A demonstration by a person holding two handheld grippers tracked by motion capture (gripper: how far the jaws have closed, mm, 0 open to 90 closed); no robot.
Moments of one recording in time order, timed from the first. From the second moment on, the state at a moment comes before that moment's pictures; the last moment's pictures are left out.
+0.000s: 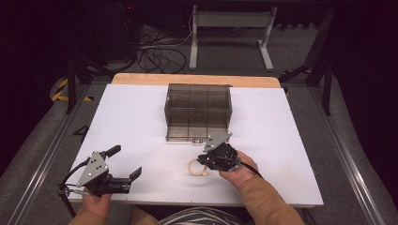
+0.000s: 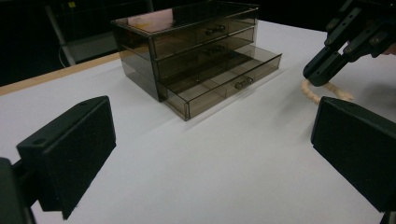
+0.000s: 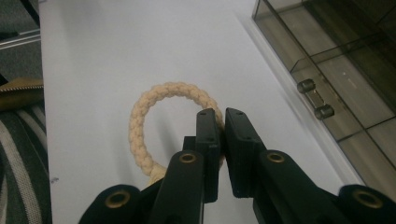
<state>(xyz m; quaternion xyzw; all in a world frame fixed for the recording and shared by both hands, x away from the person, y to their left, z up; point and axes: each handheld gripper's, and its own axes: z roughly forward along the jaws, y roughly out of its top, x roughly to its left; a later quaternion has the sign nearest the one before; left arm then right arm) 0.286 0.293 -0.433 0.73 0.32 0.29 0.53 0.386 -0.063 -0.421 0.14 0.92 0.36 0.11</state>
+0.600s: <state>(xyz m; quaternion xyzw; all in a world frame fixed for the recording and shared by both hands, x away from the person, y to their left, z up) 0.286 0.293 -0.433 0.73 0.32 0.29 0.54 0.380 -0.072 -0.408 0.13 0.89 0.42 0.13</state>
